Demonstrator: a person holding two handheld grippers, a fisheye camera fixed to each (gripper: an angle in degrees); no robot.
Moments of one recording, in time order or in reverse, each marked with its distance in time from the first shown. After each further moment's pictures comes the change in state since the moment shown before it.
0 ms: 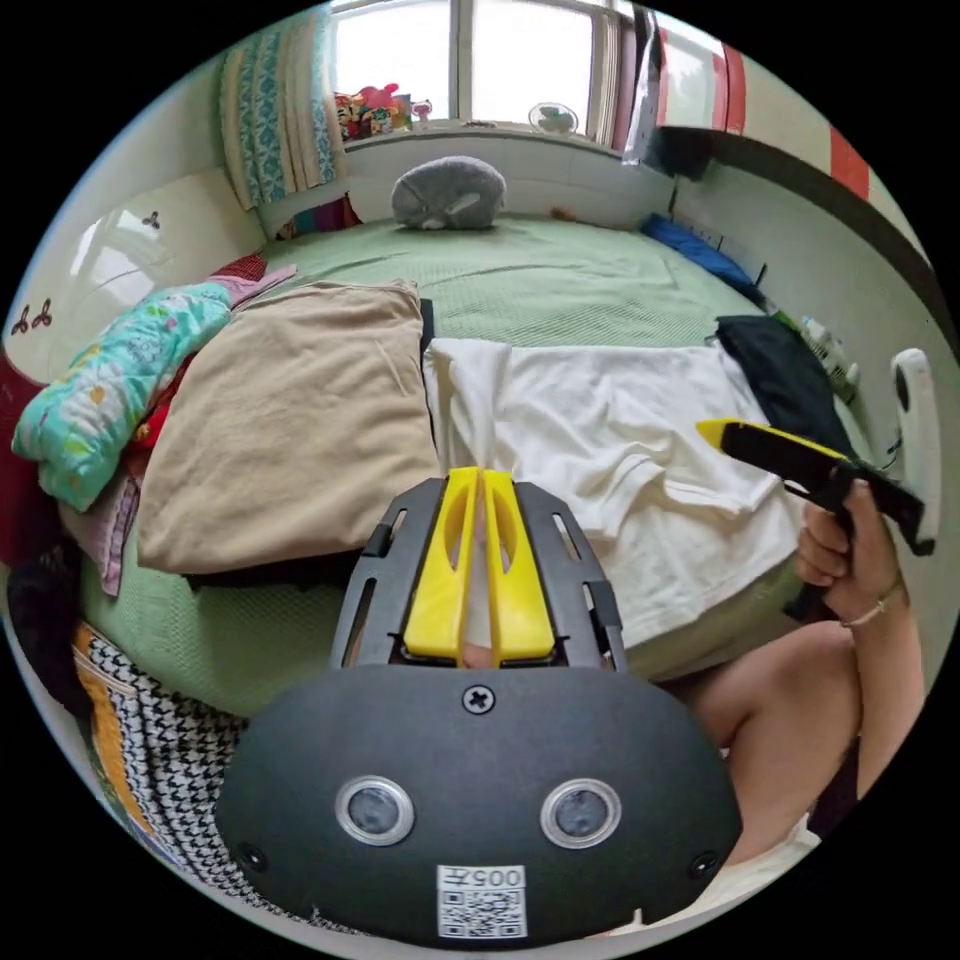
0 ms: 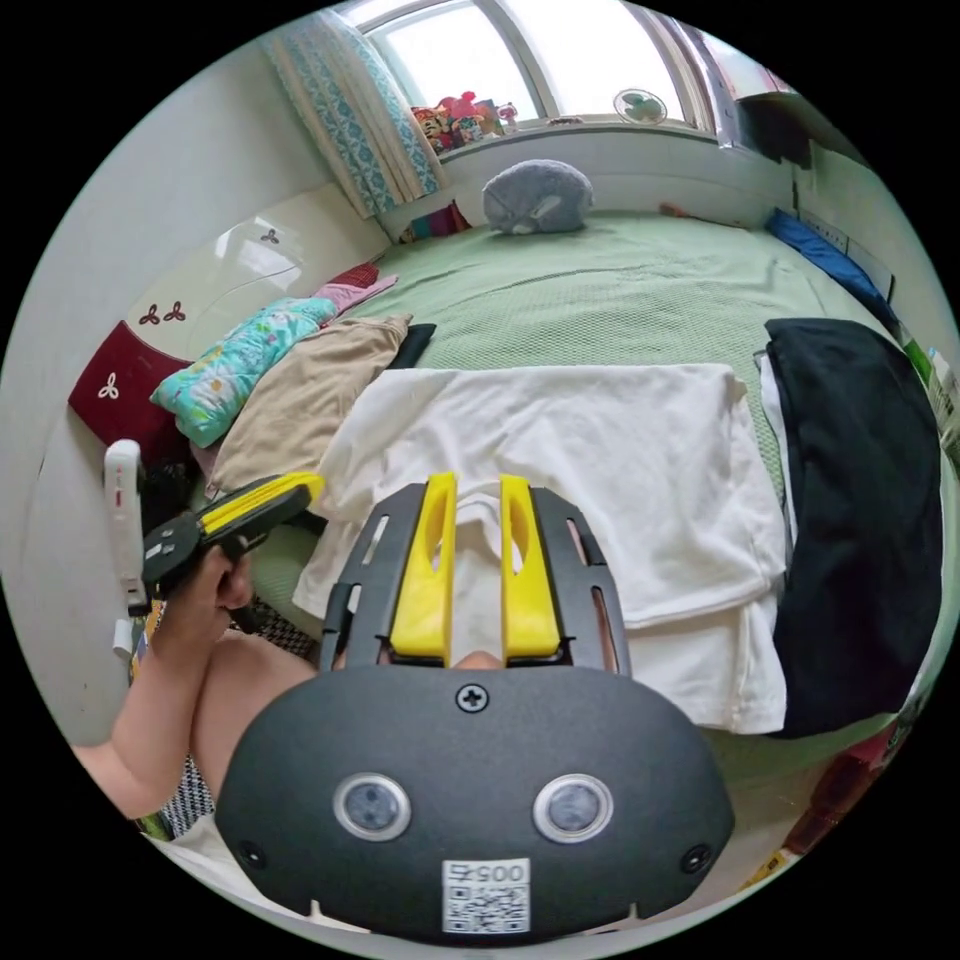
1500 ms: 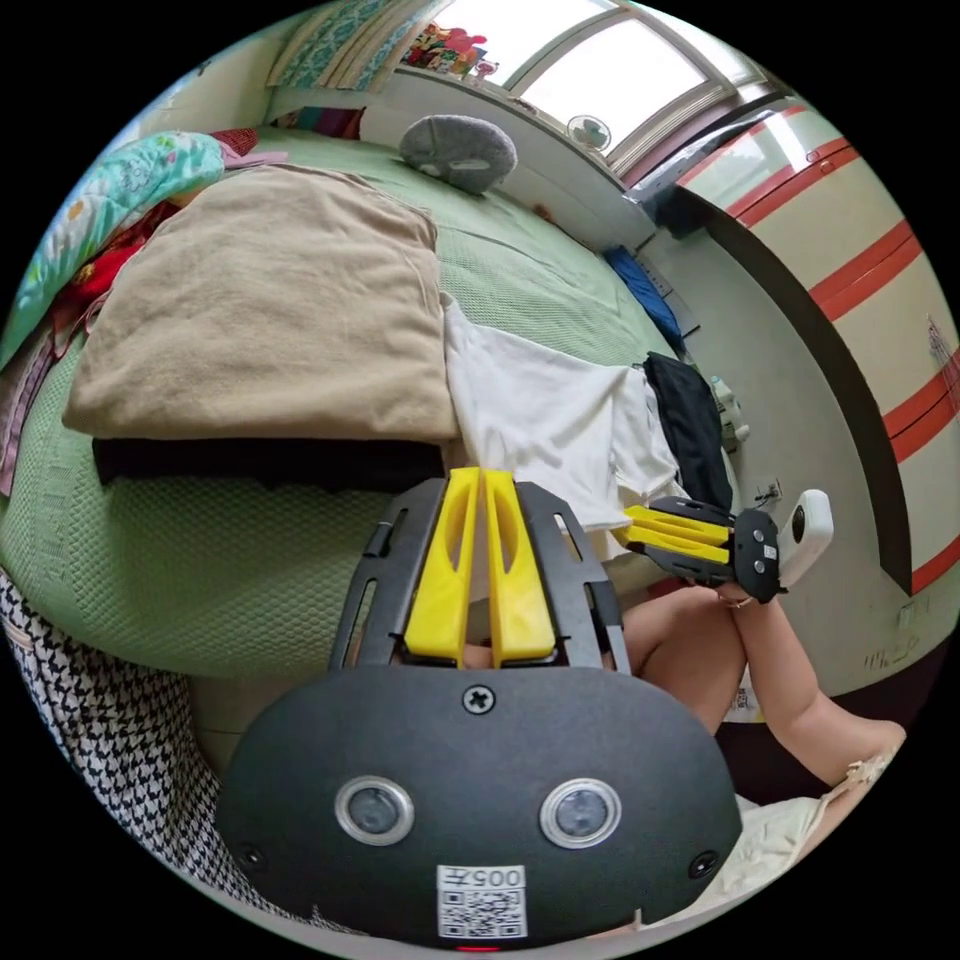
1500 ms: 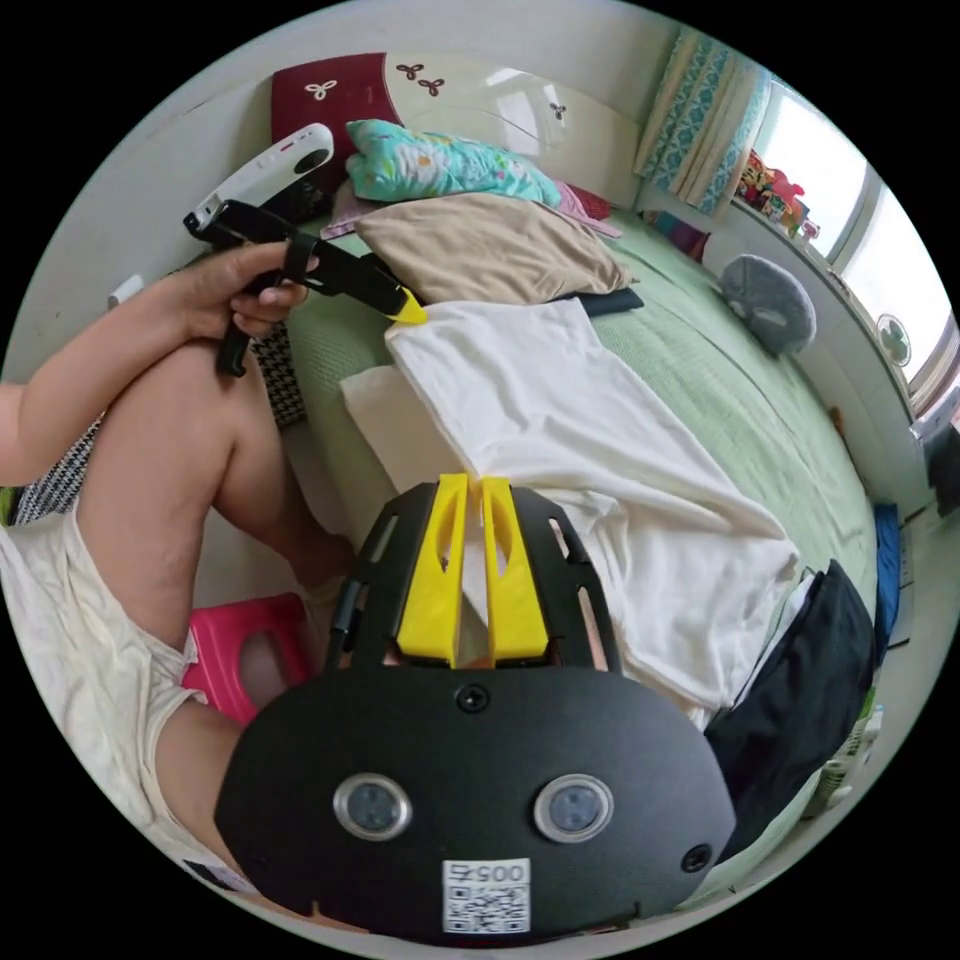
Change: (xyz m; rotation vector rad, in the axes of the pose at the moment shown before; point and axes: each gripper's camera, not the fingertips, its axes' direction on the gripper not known) left arm -0.149 0.030 0.027 -0.114 0.419 -0.180; right arm -0.201 0.169 0.057 -0.182 0.029 -0.798
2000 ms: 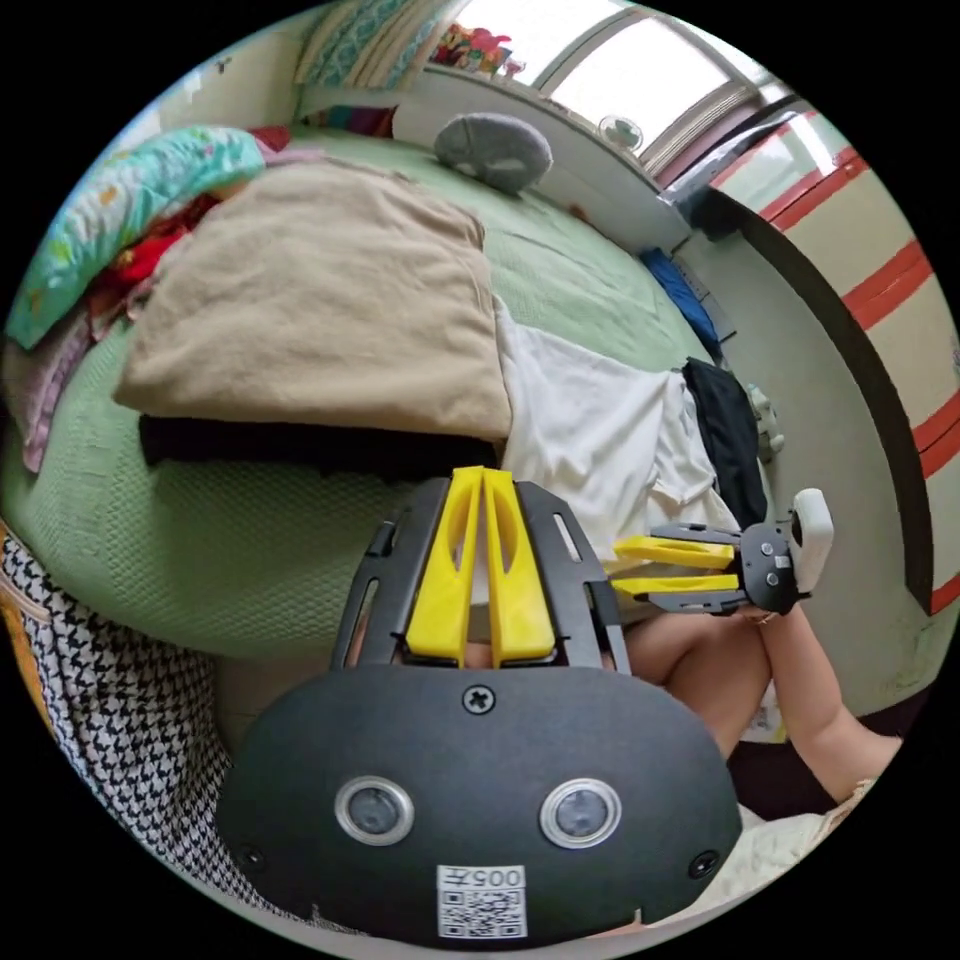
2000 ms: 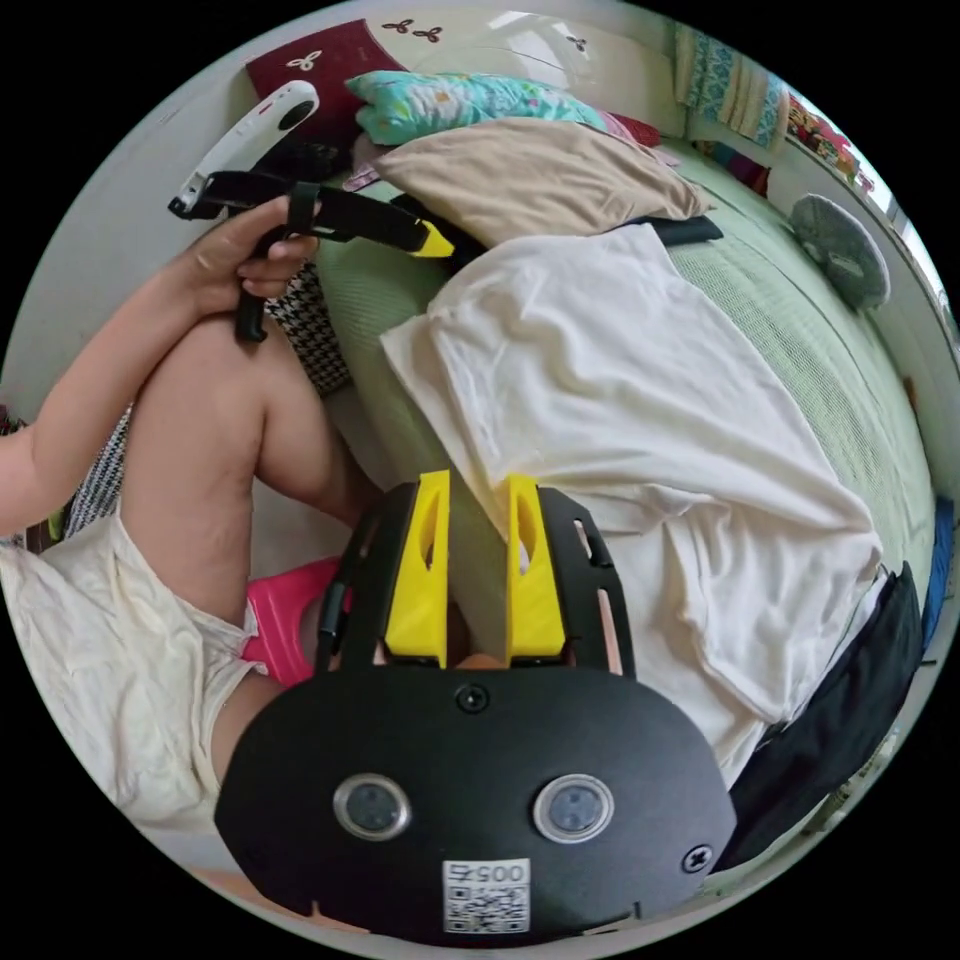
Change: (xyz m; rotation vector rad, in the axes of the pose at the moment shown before) left arm 0.035 0.007 0.028 0.047 -0.126 -0.026; right arm 0.001 -0.016 0.016 -0.173 -0.202 0.014
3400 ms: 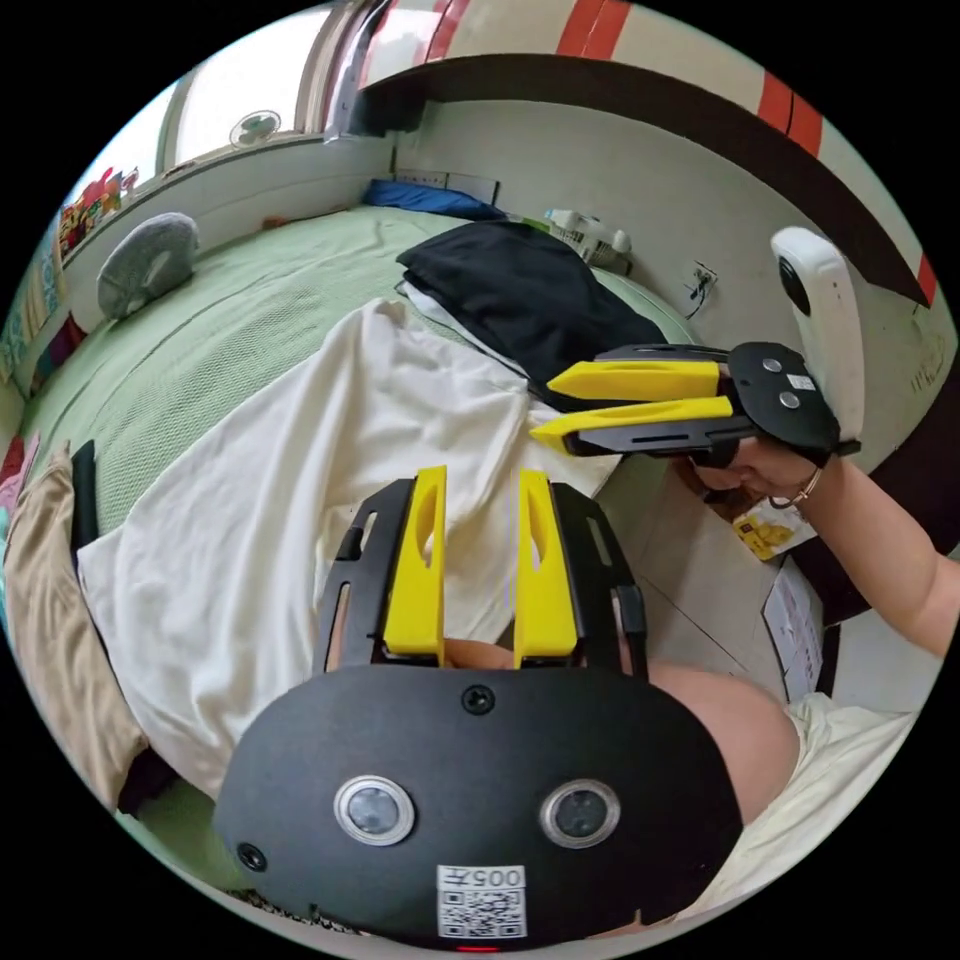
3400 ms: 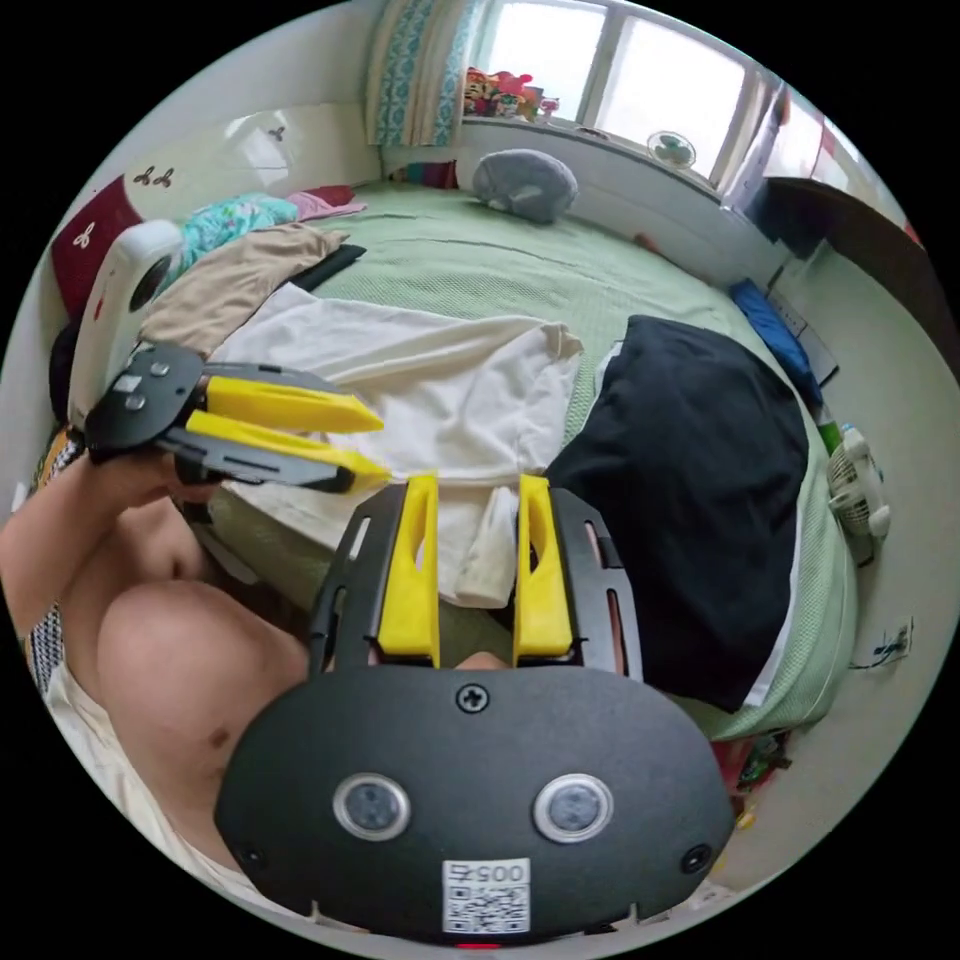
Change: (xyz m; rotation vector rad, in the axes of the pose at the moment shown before) left arm 0.458 0.025 0.260 -0.109 0.146 0.725; right arm 0.155 0.140 -0.154 0.190 0.427 0.573
